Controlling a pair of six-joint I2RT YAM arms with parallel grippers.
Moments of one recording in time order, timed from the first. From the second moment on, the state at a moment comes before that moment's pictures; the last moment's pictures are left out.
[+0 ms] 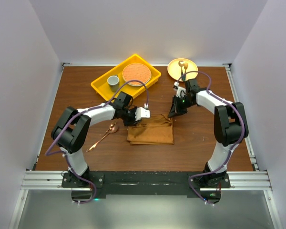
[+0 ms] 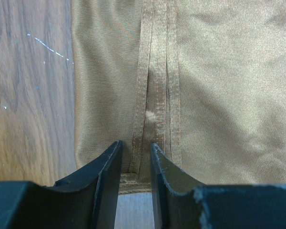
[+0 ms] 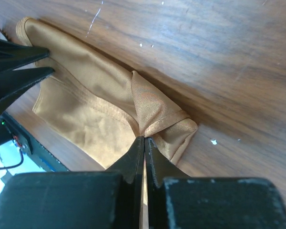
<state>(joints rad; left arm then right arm) -0.53 1.80 1.05 -0.30 0.48 0.89 0.20 1.85 1.24 -0.59 -0.58 0.17</state>
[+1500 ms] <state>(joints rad) -0.39 1.63 0.95 -0.18 0.49 -0.03 0.21 1.95 1.22 -0.61 -0.57 0.10</state>
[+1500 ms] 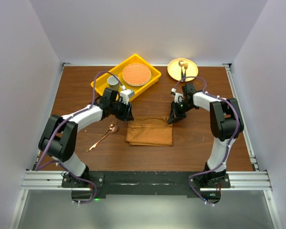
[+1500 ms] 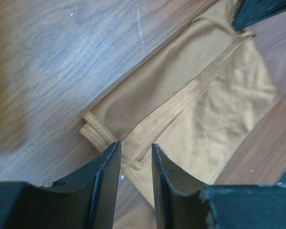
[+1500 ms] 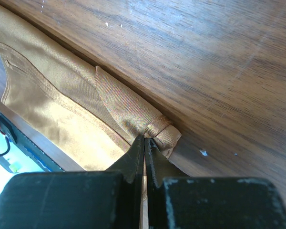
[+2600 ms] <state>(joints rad) -0.39 1.77 0.99 -0.18 0.44 -0.12 0.21 1.95 1.24 -0.65 -0.54 0.09</state>
